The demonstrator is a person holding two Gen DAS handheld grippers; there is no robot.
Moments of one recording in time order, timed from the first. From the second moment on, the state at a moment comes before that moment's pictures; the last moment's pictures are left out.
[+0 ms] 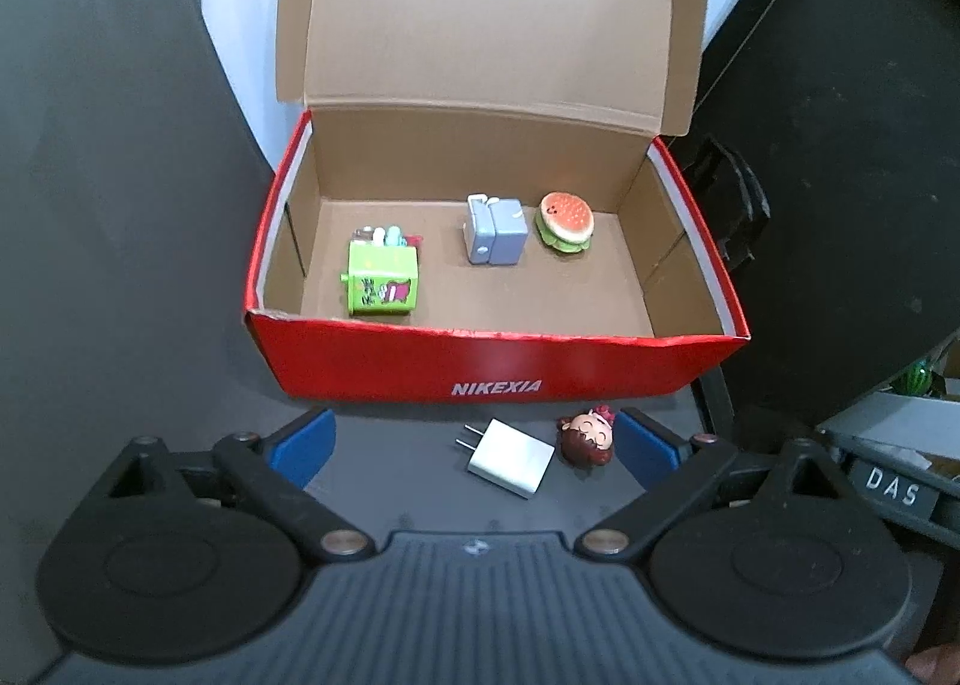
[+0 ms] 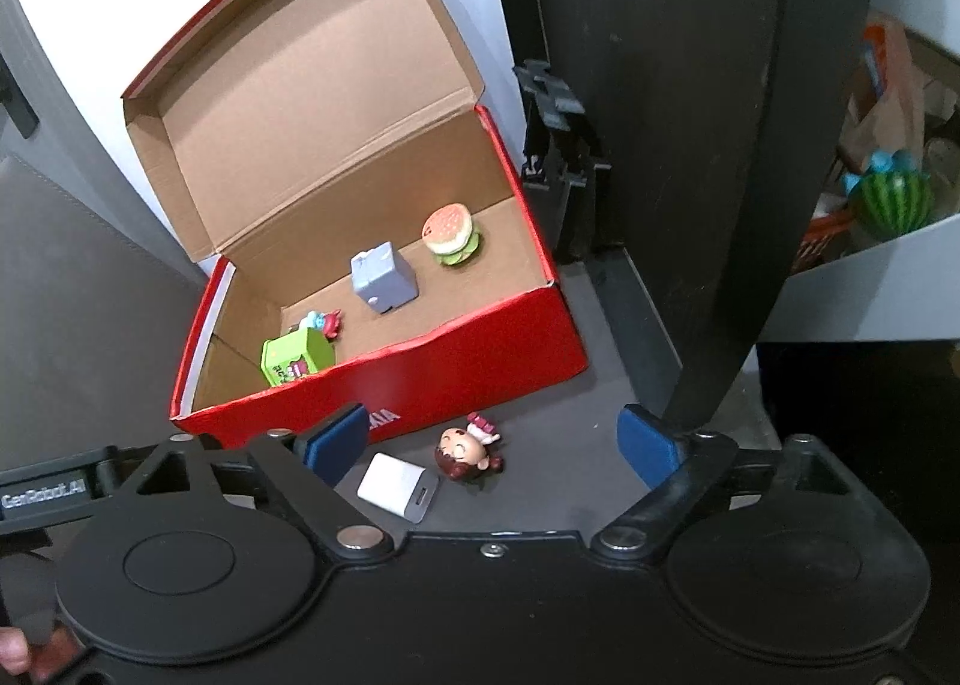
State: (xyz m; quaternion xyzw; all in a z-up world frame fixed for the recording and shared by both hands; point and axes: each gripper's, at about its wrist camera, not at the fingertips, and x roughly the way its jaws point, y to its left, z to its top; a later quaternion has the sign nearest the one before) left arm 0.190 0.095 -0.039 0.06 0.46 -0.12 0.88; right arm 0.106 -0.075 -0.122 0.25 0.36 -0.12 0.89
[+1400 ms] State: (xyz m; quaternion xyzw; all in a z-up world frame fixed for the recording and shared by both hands) left arm 0.240 0.063 -0.151 0.02 0.55 -0.05 0.84; right arm 0.145 -0.087 -0.169 0.25 0.43 -0.11 0.86
